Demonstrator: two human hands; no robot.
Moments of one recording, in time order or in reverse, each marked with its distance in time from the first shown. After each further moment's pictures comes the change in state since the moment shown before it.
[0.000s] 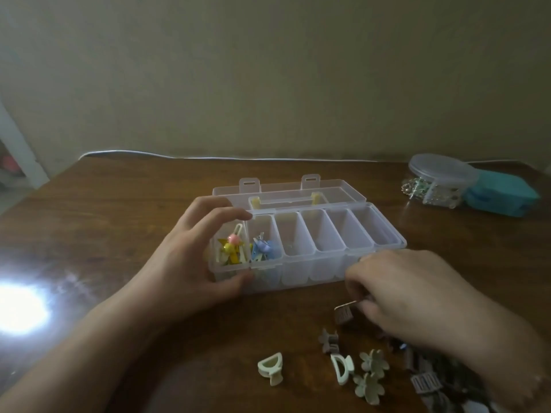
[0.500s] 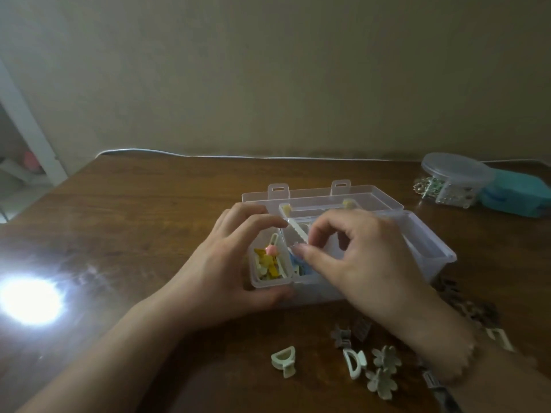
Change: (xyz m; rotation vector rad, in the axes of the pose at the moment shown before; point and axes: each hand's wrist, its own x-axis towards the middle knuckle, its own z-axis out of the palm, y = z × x) left_hand 0.002 0.019 0.014 -0.006 -0.075 0.064; right_hand 0.028 -0.035 0.005 0.617 0.562 -0.006
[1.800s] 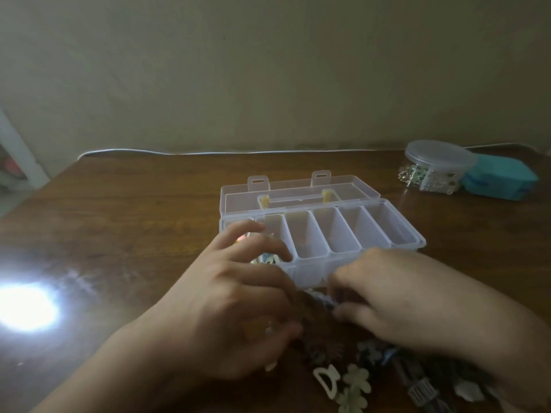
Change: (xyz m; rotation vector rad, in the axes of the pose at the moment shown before) left_hand -0.002 0.051 0.000 0.218 -0.016 0.431; right_hand -0.019 0.003 -0.048 -0.433 -0.751 0.044
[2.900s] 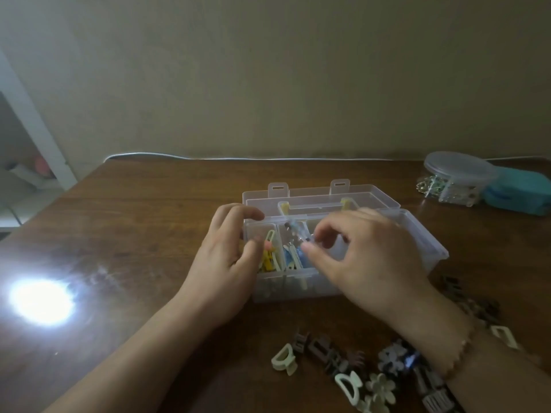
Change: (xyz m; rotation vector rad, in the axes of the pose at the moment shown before) left_hand -0.011 -0.034 0.018 -0.352 0.233 -0.857; right_hand 0.051 -0.009 0.023 0.226 0.775 -0.001
